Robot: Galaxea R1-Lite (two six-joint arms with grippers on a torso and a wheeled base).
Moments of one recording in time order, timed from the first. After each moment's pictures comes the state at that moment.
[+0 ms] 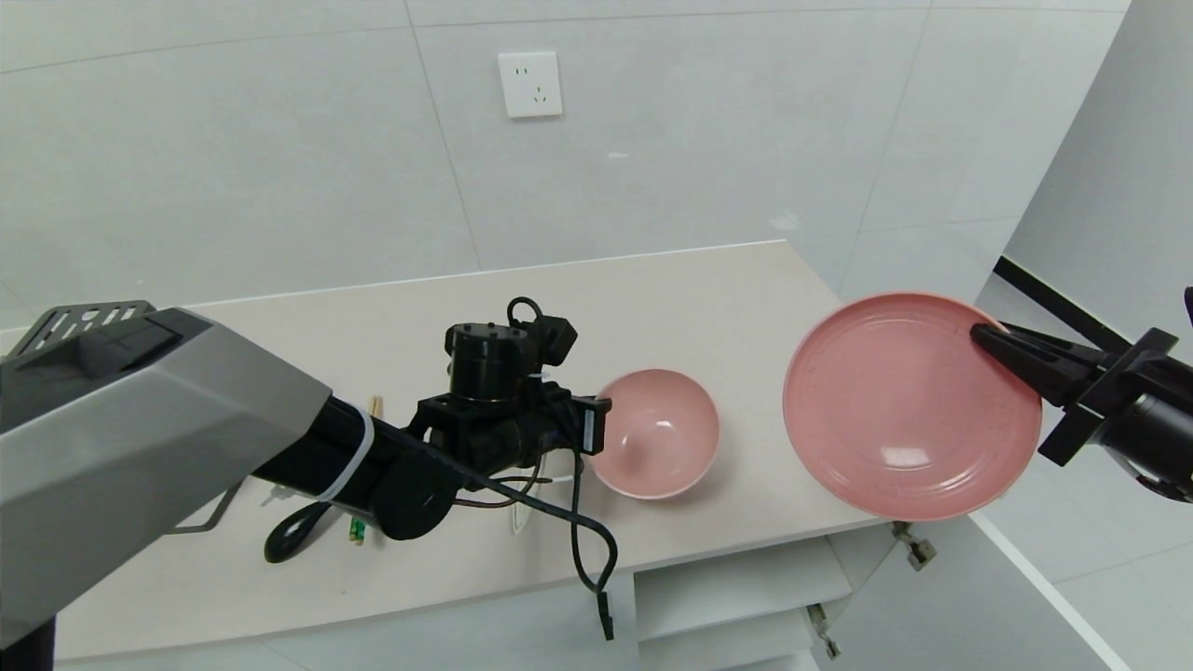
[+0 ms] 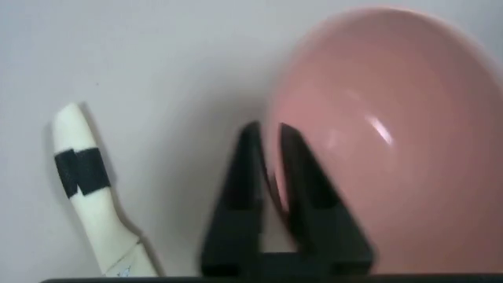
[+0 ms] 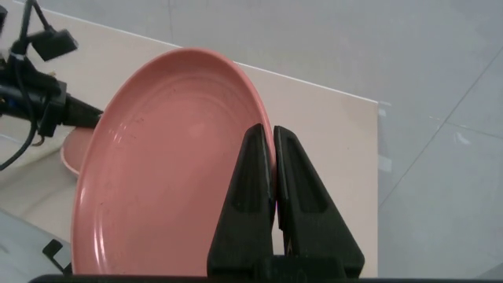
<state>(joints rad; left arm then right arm) -0.48 2.13 -1.03 -0.73 -0.12 -0.12 0.13 1.45 -0.34 -1.30 0.40 -0.16</state>
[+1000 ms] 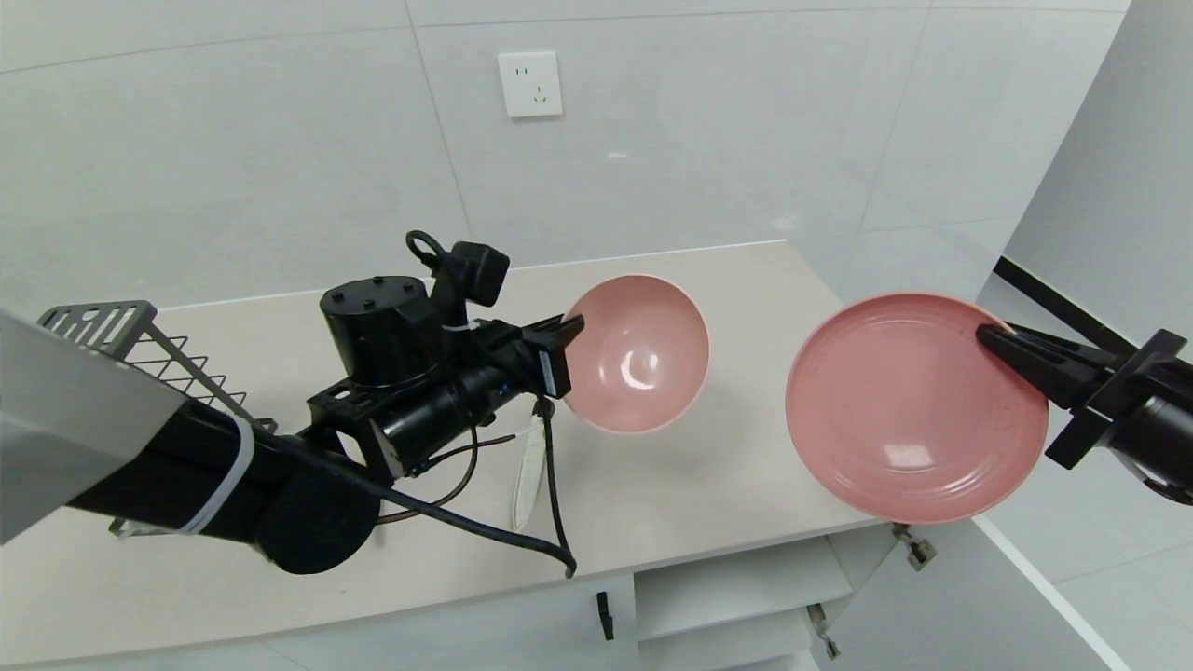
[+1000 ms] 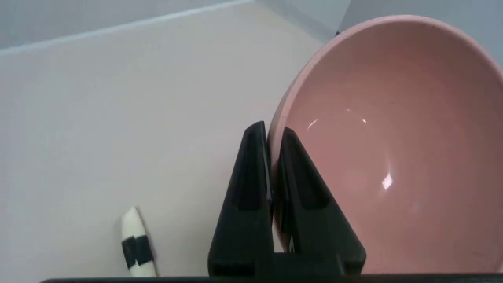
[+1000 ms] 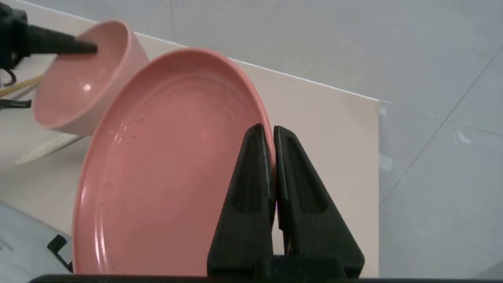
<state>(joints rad) -0.46 1.94 -0.86 -1.09 -0.14 -0.11 0.13 1.44 -0.33 -1.30 0.40 -0.16</state>
